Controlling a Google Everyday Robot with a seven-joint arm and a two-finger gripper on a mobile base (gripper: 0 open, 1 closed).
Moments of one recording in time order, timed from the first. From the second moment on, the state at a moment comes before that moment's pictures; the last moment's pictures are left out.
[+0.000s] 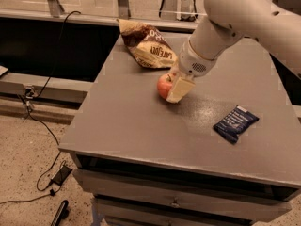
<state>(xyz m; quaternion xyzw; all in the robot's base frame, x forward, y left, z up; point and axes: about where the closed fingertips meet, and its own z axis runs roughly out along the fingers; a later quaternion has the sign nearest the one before) 0.580 -0.086 0.849 -0.66 0.72 0.08 0.20</state>
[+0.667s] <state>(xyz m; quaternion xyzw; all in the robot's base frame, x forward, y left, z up) 0.571 -0.092 0.922 -0.65 0.70 0.12 0.28</state>
